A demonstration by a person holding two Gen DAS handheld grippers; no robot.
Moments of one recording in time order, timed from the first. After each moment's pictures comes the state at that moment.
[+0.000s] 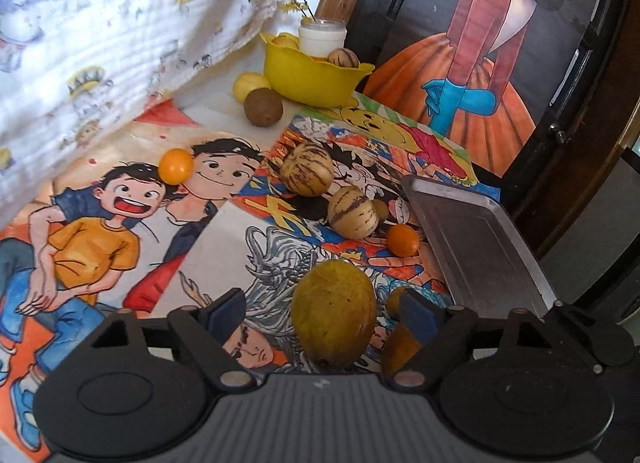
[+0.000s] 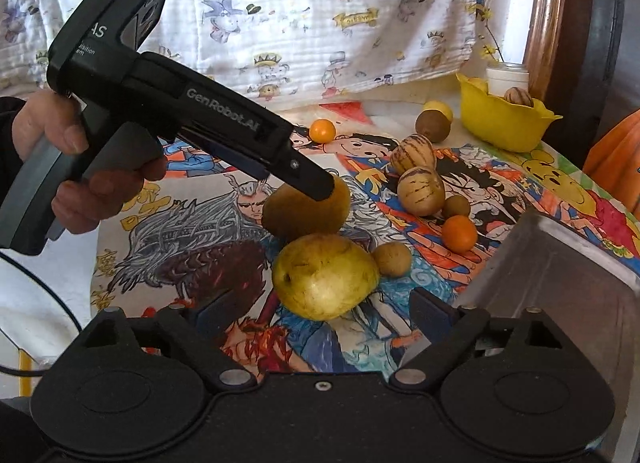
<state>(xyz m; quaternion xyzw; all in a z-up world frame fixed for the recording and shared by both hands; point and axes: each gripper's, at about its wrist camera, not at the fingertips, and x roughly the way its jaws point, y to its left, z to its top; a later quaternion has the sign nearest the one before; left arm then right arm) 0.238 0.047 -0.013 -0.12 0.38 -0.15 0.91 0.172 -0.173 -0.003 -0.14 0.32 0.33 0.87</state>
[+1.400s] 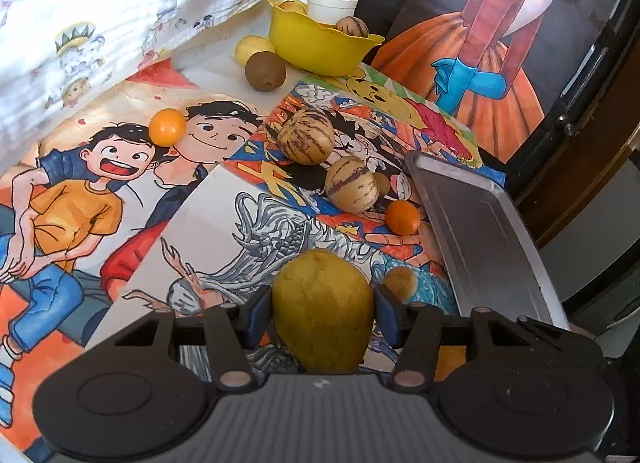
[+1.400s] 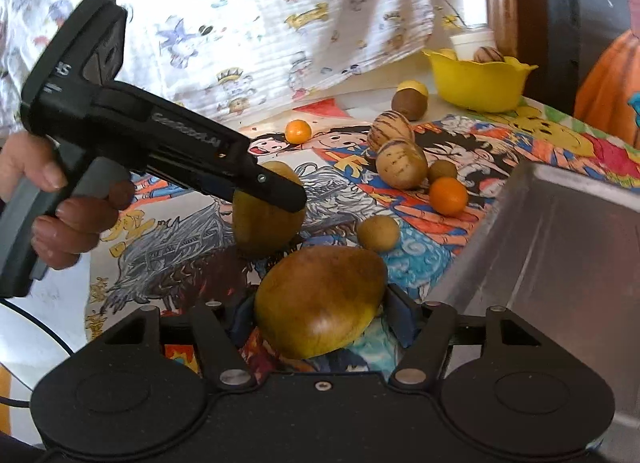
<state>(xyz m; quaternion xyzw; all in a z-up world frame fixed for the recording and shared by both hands) 0.246 0.038 -0.022 -0.14 0.42 -0.14 0.89 0.180 -0.199 -0.024 -0.03 0.34 0.32 0.88</state>
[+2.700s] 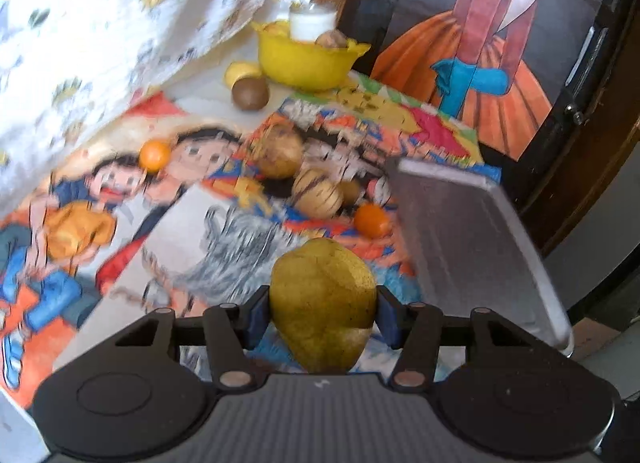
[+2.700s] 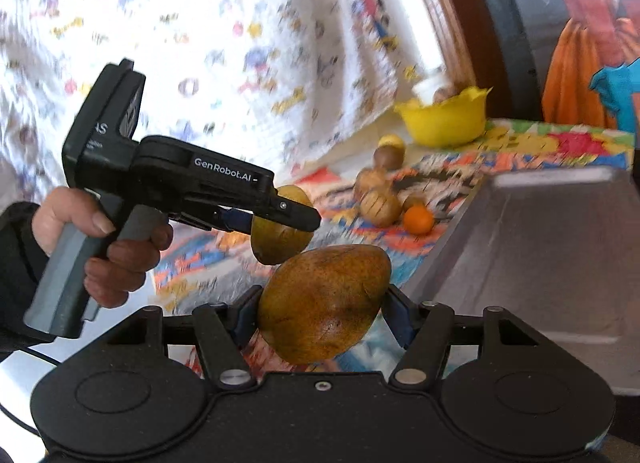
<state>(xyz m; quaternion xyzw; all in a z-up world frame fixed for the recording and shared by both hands) 0.223 -0.012 0.012 -0.09 0.40 -0.10 0.91 0.132 -0.271 -0.004 0.10 0.26 0.31 0.91</state>
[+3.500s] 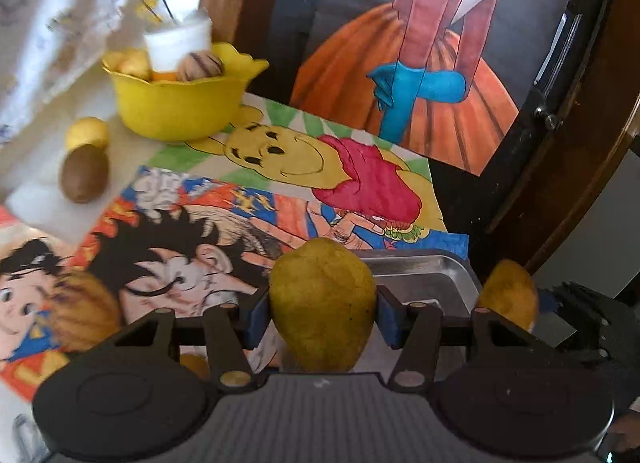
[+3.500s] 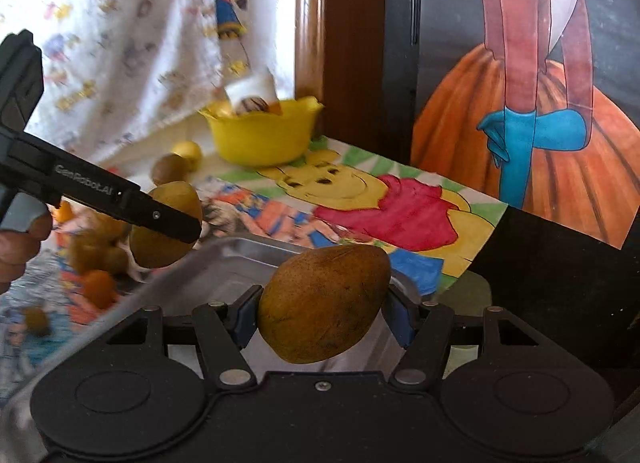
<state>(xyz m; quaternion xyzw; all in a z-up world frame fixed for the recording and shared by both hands) 0.392 -0.131 -0.006 -0.08 0.38 -0.19 0.90 0.333 -0.387 -0.015 -0.05 0.28 0.16 0.94</state>
